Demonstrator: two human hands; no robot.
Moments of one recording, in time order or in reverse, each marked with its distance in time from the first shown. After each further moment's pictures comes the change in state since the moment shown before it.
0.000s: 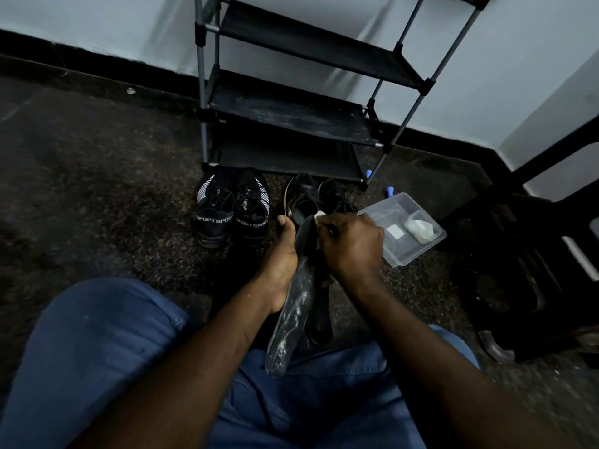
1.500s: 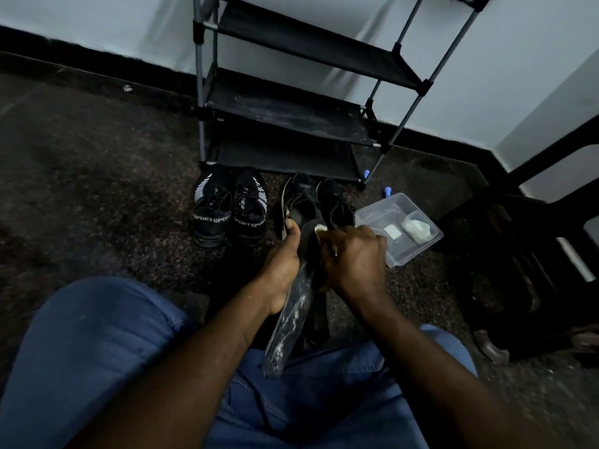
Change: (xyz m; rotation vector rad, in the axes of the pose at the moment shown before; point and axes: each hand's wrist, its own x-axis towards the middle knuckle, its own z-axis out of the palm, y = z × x) left_hand -0.016 0.006 0.013 0.025 0.051 0.016; right_hand -0.022 0.012 -0.006 -0.136 -0.031 -0.105
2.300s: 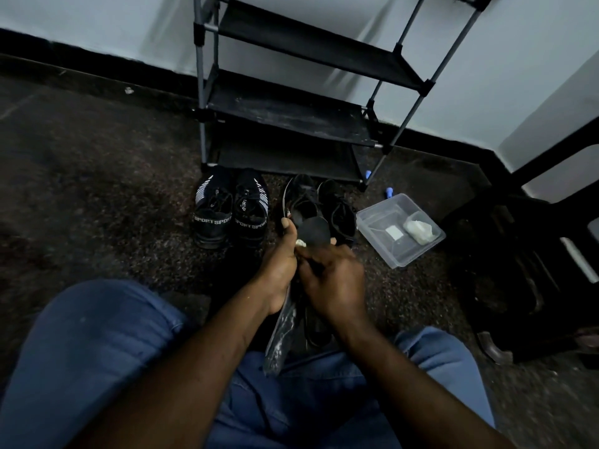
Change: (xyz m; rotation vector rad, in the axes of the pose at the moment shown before) left_hand 0.008 0.002 -0.005 0.098 0.077 0.053; right_hand -0.027 -0.031 0.011 0.307 0.092 -0.020
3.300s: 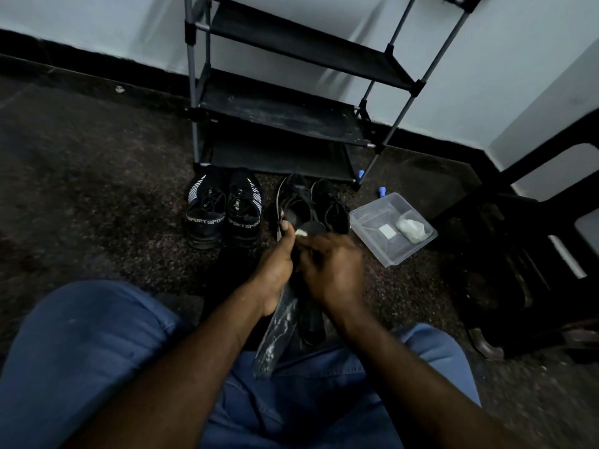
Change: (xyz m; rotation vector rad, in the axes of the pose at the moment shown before) left_hand -0.001 -0.006 0.001 0.011 -0.014 0.012; right_hand 0.013 0.010 -0.002 -0.038 -0.043 0.044
